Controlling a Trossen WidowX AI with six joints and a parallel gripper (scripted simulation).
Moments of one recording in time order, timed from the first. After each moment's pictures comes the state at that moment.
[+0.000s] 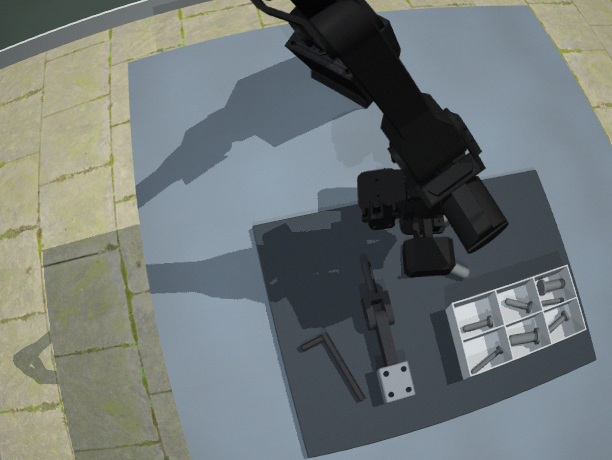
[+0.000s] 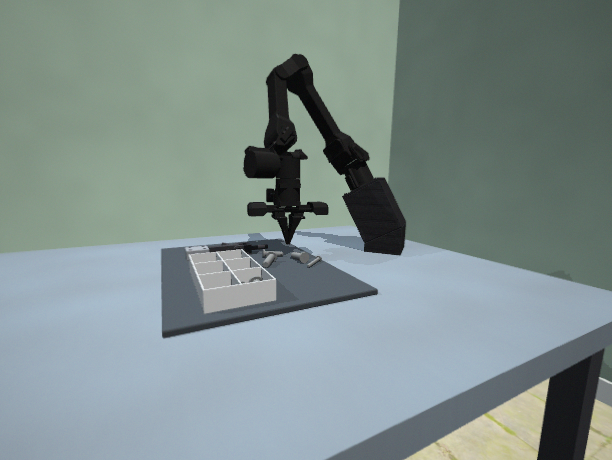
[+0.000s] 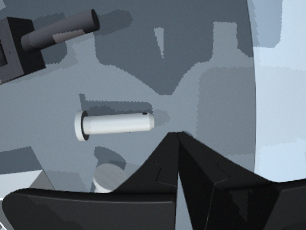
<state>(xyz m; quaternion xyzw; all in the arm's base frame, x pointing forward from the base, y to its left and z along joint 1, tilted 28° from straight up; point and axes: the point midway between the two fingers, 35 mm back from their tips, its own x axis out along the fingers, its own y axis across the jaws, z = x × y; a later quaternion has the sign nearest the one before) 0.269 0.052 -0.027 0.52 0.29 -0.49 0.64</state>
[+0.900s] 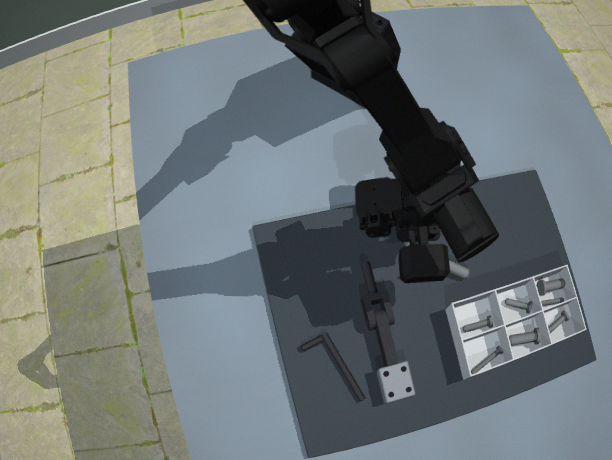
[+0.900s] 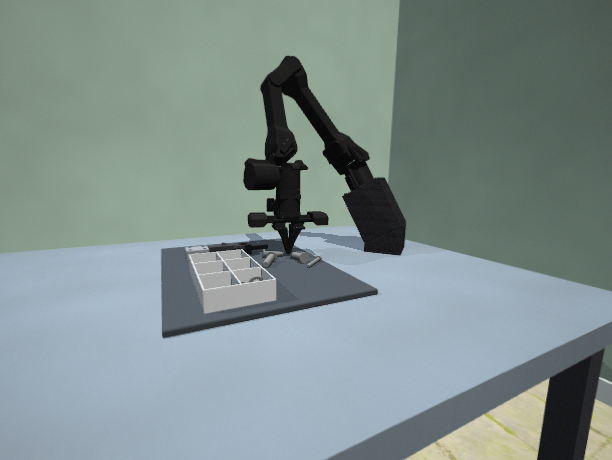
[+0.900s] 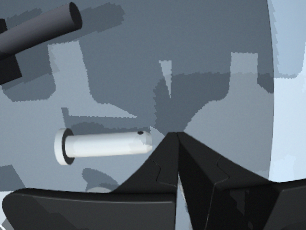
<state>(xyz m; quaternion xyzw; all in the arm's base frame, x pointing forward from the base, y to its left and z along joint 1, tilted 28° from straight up) 0.277 0.044 -0.048 0.51 0.29 -0.49 0.64</state>
